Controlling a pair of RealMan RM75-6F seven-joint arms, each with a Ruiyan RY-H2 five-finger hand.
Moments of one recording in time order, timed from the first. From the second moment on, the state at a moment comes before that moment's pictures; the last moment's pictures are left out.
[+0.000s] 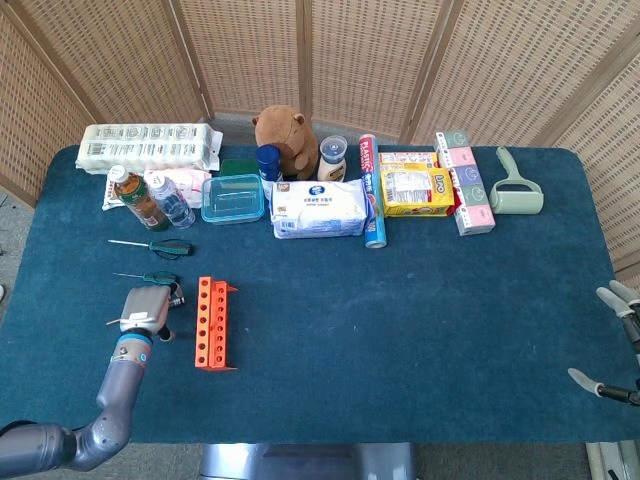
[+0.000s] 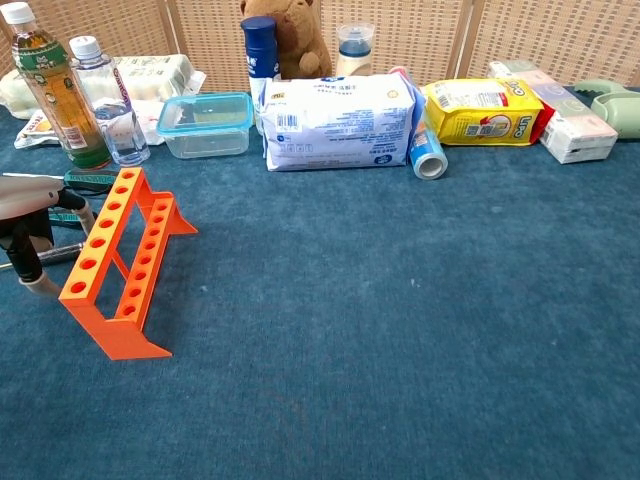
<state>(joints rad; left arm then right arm) -0.66 -1.46 -0.12 -1.72 0.49 1.16 0.76 0.01 -0.85 0.04 -1.70 -1.59 1.56 0.46</state>
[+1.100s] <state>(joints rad) -0.61 -1.48 -0.07 -1.60 0.81 1.16 0.54 0.02 -0.84 0.03 -1.70 -1.59 1.55 0.48</state>
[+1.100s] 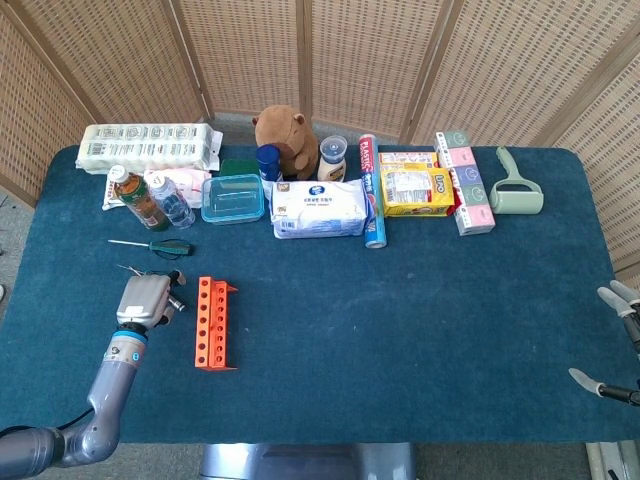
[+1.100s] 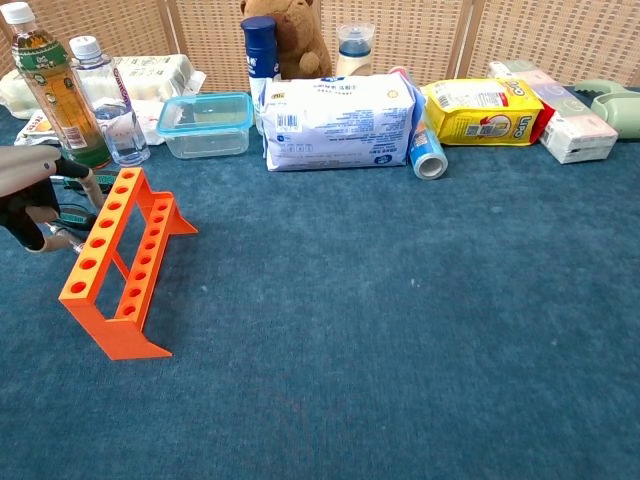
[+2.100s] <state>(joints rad) -0.56 -1.52 -0.06 -1.51 0.89 1.12 0.52 0.02 -0.83 0.03 -1.70 -1.59 1.55 0.50</state>
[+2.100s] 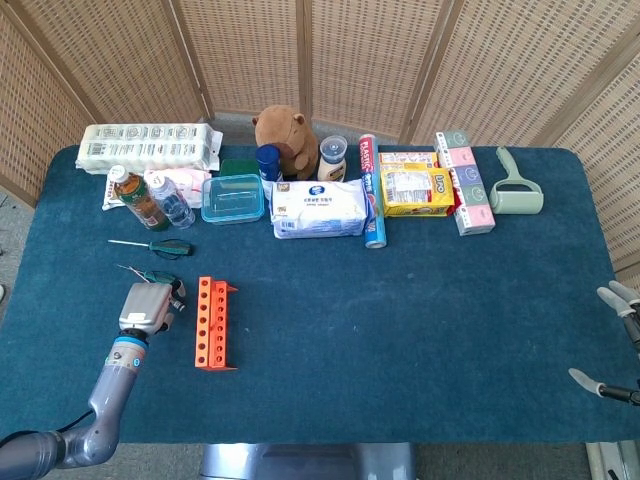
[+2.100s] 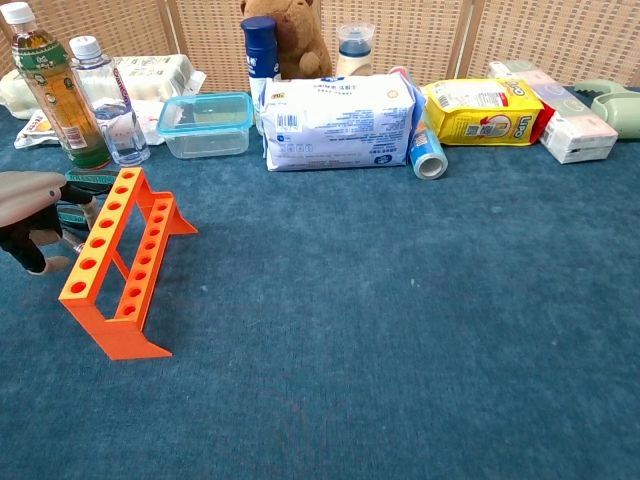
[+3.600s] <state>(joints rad) -0.55 -1.64 -0.08 -1.40 0.91 1.17 0.67 0.02 -0.83 0.03 -1.68 -1.59 1.55 0.55</state>
